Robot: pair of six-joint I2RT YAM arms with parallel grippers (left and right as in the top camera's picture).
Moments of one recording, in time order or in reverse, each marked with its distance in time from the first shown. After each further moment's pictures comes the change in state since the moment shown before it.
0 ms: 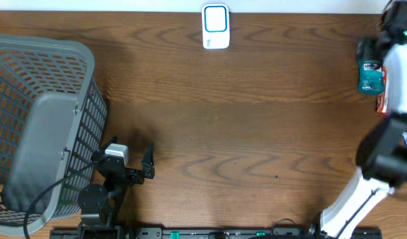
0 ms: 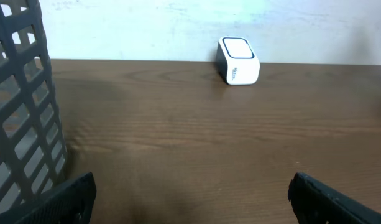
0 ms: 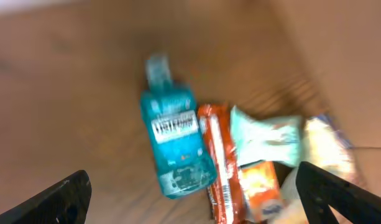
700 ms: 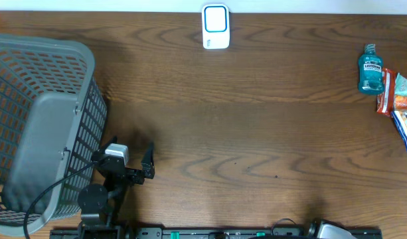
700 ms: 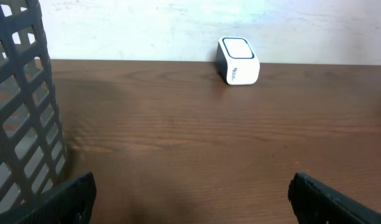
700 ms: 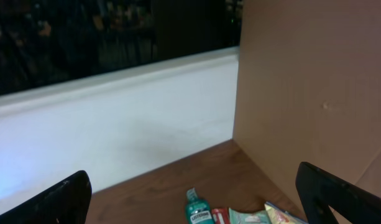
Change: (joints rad) left arm 0.000 0.000 0.000 0.000 0.000 0.000; right arm 0.000 -0.699 0.039 -0.020 -0.146 0.098
